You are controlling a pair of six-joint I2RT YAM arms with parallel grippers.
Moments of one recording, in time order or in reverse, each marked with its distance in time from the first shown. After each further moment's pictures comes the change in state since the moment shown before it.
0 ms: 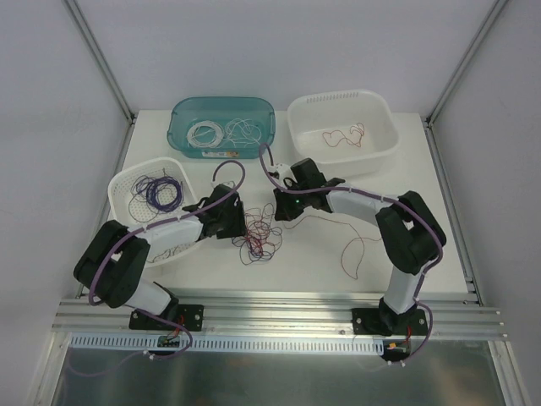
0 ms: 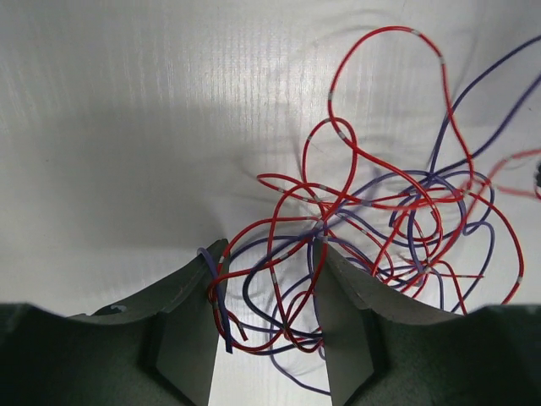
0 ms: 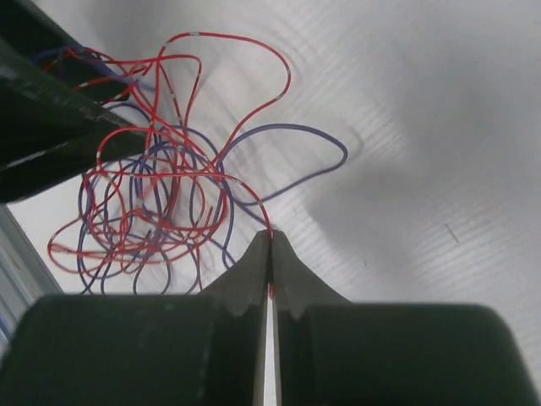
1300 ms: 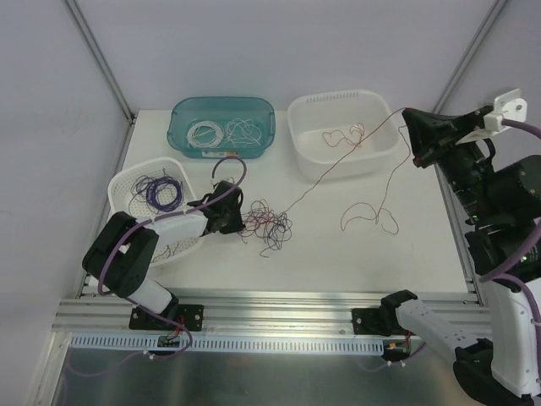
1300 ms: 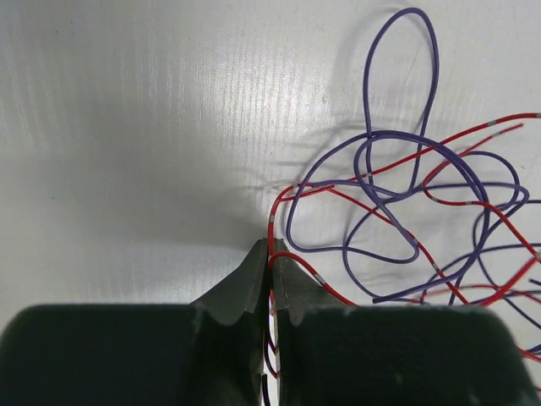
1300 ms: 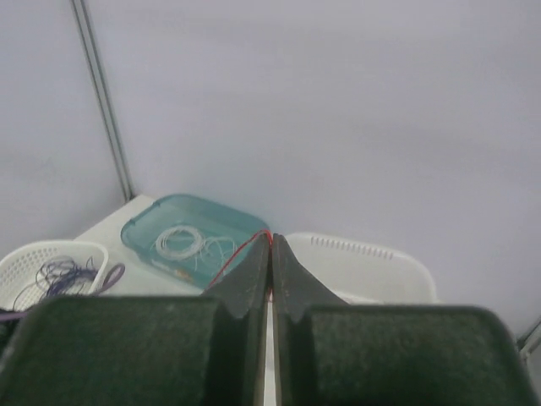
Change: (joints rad) left arm 0.013 0.084 0.044 0.028 -0.046 -0.055; right arm -0.285 -0.943 0.457 -0.281 0.328 -0.061
